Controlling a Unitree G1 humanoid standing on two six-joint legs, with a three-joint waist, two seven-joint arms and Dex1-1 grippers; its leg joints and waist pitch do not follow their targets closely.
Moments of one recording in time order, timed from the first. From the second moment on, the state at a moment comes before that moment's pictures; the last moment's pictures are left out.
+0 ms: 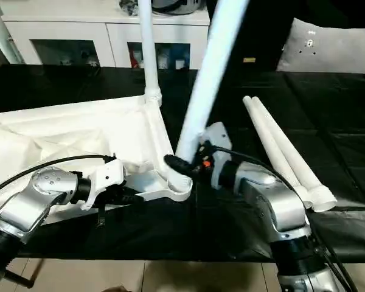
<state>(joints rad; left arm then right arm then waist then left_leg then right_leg) -0.40 0.55 -0.37 0.22 -0.06 0.22 -1.10 -0.36 -0.35 0.15 -0.01 0.36 0.56 0.79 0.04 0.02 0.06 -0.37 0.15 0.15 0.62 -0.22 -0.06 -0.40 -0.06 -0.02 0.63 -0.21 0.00</state>
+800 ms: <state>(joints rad) -0.42 0.52 -0.36 0.27 -0.06 0.18 -1.12 -0.46 -0.35 0.21 0.17 0.30 0.51 0.85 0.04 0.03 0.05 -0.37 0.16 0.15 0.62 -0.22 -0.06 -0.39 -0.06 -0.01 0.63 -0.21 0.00</state>
